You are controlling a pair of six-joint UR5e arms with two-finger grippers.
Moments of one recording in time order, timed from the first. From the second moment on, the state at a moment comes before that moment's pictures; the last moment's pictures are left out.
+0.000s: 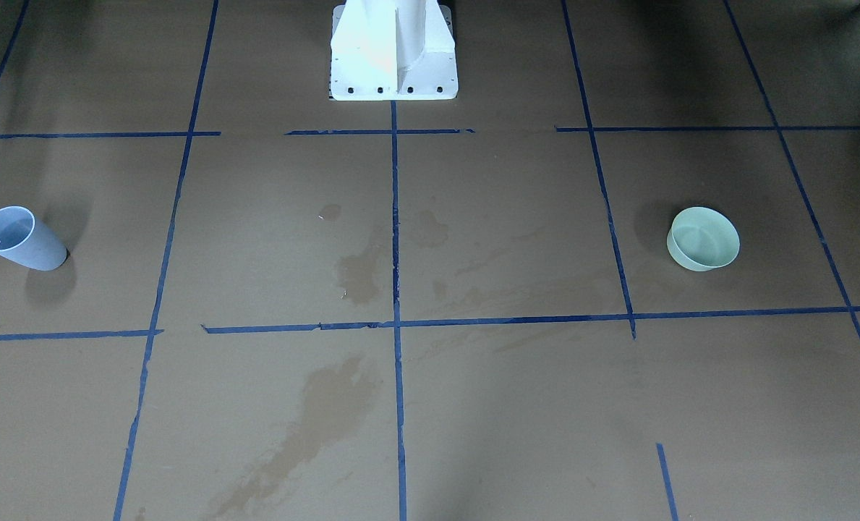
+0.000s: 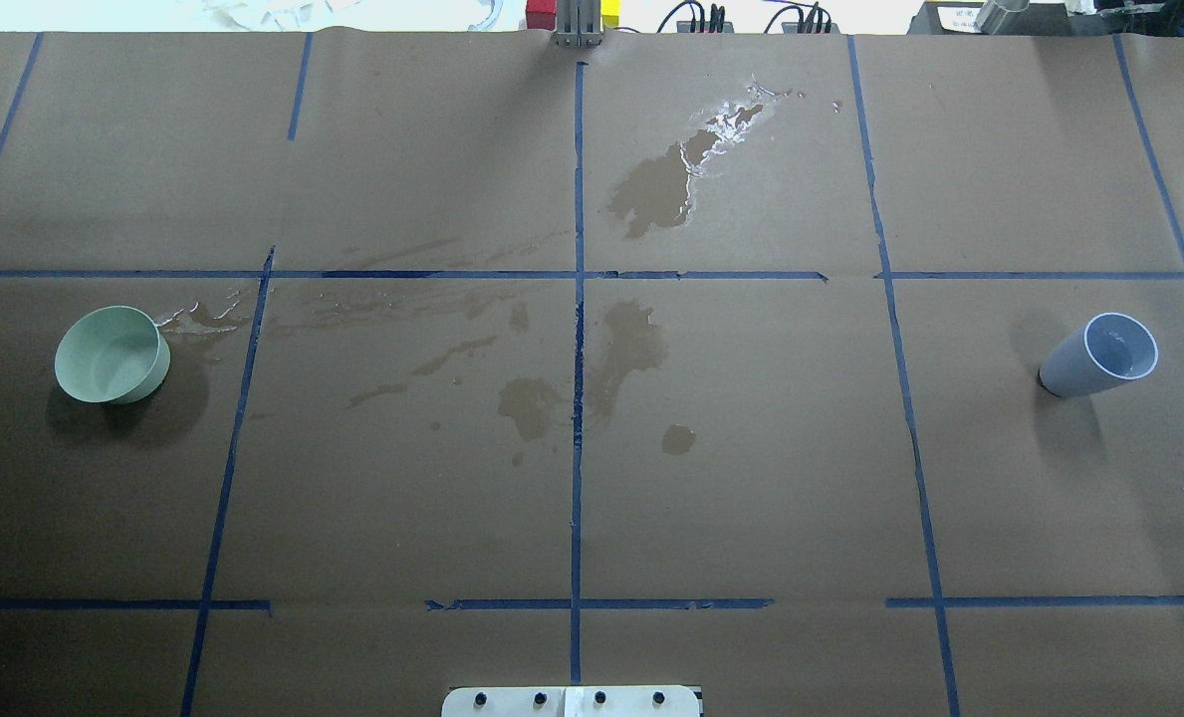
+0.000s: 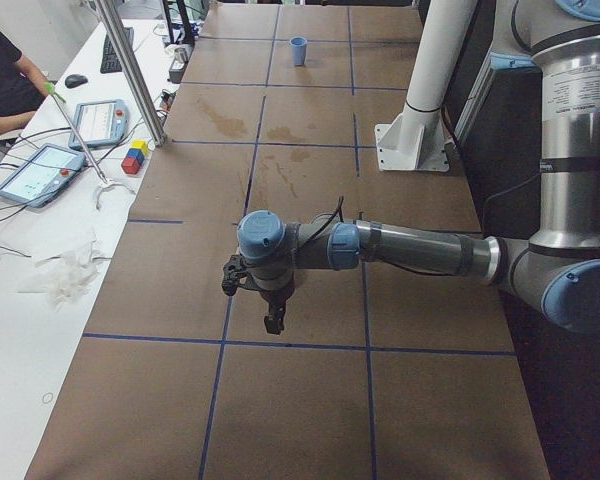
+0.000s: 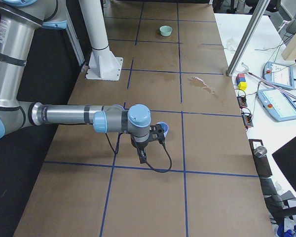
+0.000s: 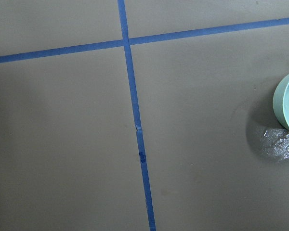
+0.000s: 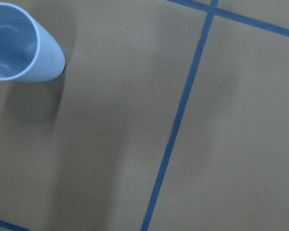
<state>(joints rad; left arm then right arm) -1.52 -1.46 -1.80 -1.41 -2.38 0.13 1.49 -1.90 1.93 -1.54 2.33 -0.19</state>
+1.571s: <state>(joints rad) -1.52 -1.41 -1.88 -1.42 -2.40 0.05 1.49 -1.86 1.92 -1.53 2.33 -0.17</state>
